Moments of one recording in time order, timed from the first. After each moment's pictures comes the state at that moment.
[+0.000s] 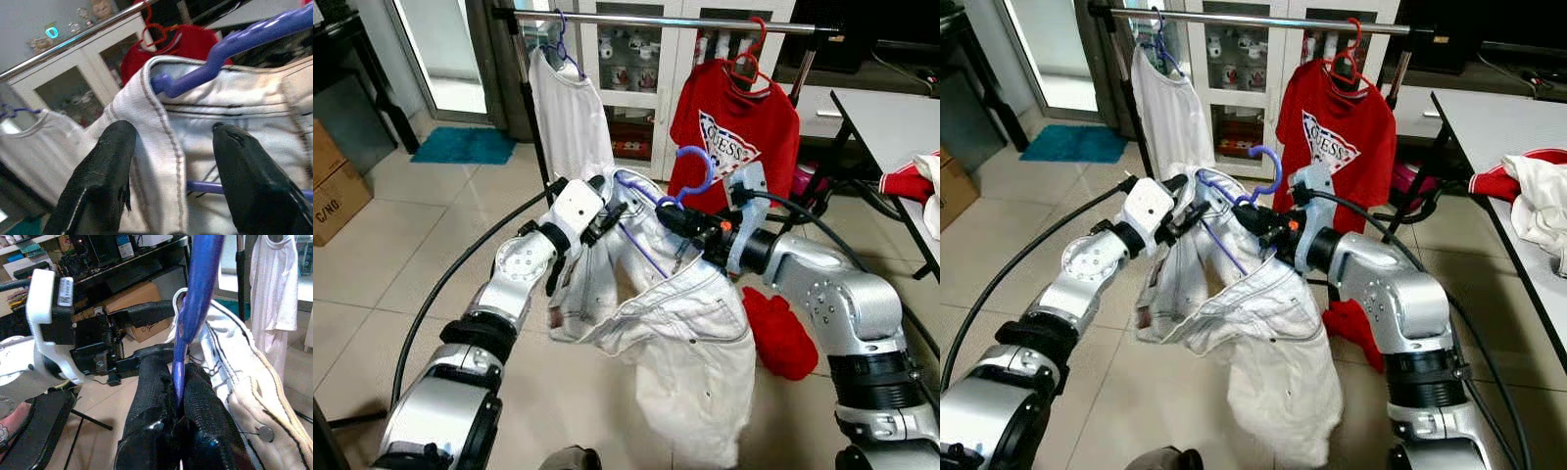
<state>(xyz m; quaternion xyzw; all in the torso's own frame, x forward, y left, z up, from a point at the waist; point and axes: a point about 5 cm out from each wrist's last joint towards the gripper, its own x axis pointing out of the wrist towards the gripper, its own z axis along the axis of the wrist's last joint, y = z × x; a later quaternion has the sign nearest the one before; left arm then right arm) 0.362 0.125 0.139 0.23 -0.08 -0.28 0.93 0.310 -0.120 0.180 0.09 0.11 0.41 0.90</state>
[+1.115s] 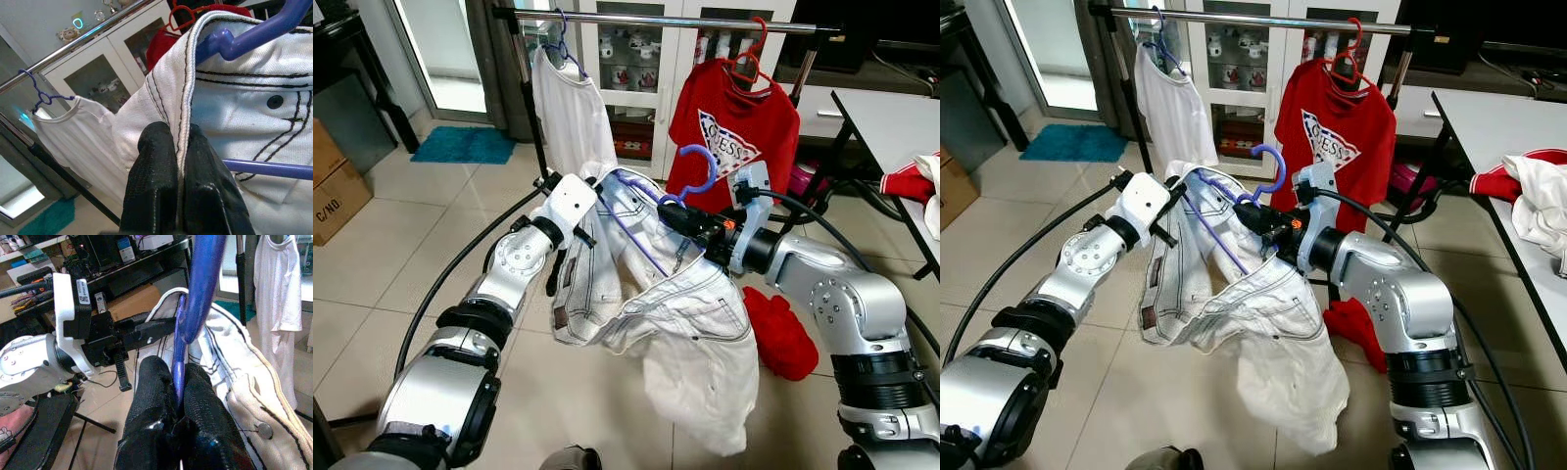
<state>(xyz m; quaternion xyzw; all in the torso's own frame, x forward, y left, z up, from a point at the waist) 0.372 0.136 0.141 0.26 -0.07 -0.23 0.94 0.310 -0.124 0.182 0.10 0.11 0.41 0.90</state>
